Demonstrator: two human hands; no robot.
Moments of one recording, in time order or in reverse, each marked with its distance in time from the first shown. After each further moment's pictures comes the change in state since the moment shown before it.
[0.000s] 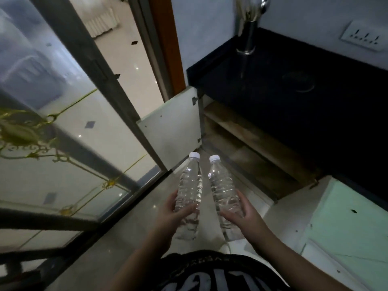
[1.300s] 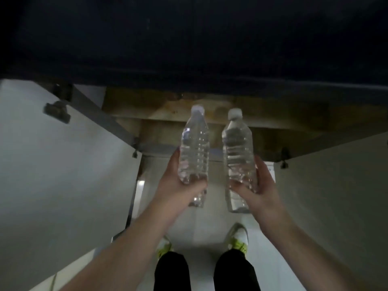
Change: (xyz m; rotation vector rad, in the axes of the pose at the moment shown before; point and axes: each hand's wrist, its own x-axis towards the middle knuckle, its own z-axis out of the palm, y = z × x) left_hand 0.507 -0.019 0.079 0.606 -0.555 -0.059; right_hand 0.373 0.131 -0.055 0.210 0.869 0.050
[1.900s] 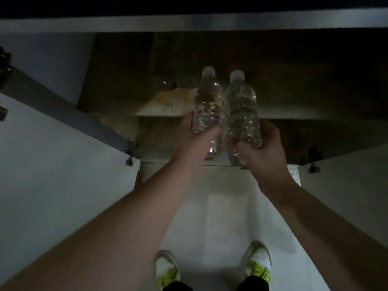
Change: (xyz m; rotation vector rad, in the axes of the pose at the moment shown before) left_hand 0.163 -0.011 0.047 -0.135 0.174 0.096; right_hand 0.145 0.059 0.024 0.058 0.214 -0.070
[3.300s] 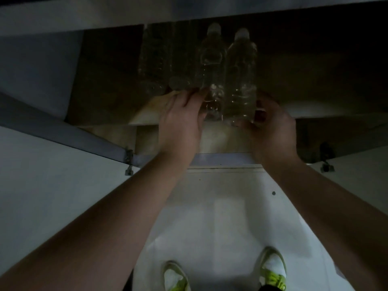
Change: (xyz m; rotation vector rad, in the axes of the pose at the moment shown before) left_hand 0.058 0.005 -0.022 0.983 0.194 0.941; right_hand 0.049 -0.020 0.015 -0.432 0.088 -0.306
